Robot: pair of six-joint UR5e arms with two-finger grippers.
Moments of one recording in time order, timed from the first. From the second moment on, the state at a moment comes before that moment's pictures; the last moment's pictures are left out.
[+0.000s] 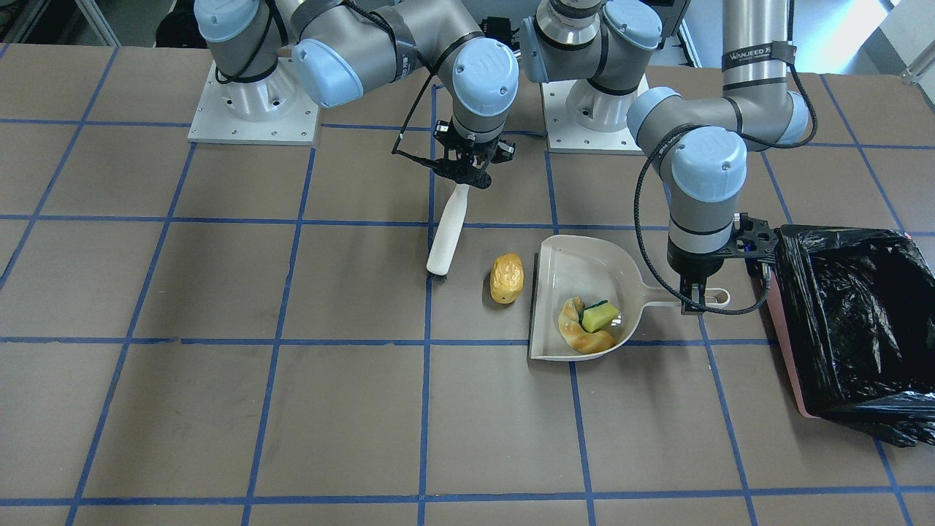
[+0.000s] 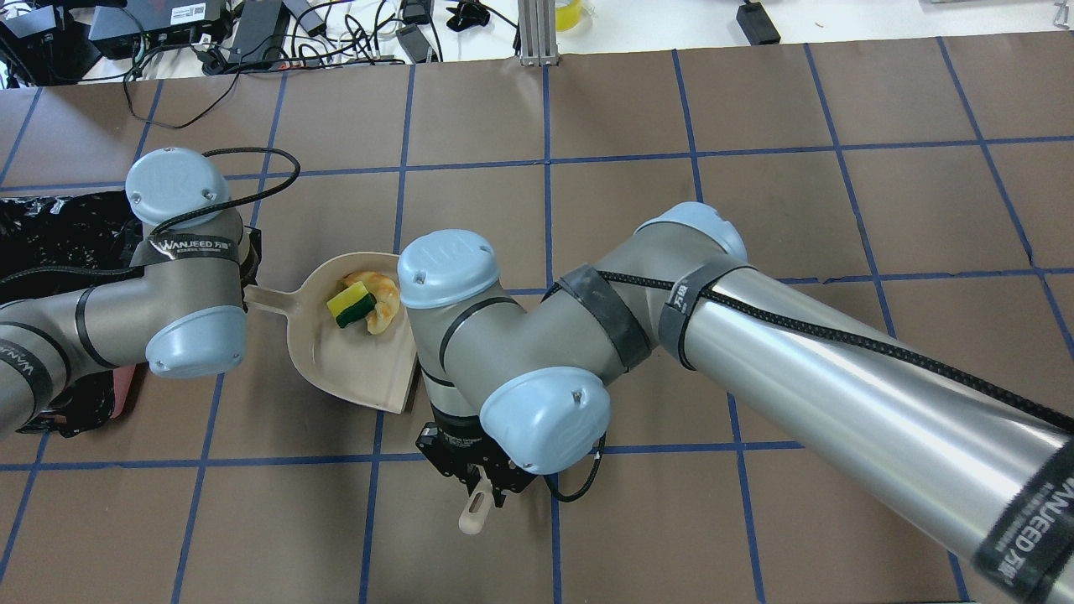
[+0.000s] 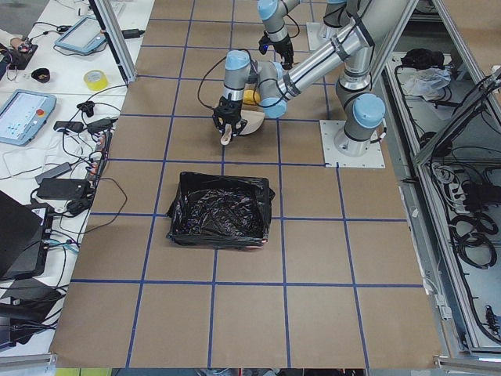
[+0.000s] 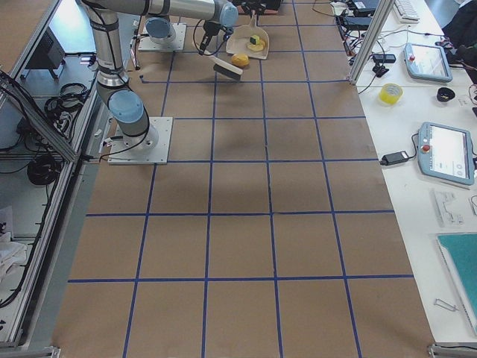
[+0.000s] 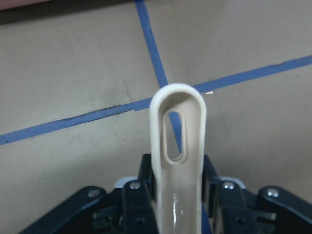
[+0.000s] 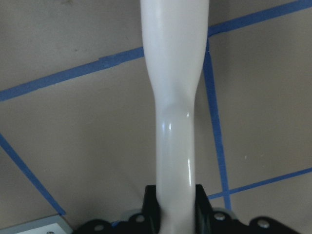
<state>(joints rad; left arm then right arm) -1.40 -1.75 -2.11 -0.68 1.87 -1.20 2.22 -1.31 1.81 -1.76 -1.30 0.92</state>
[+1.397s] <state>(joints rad) -1.41 -1.77 -2.11 -0.70 1.85 -1.33 2.26 -1.09 1.77 -2.32 -1.13 0.81</state>
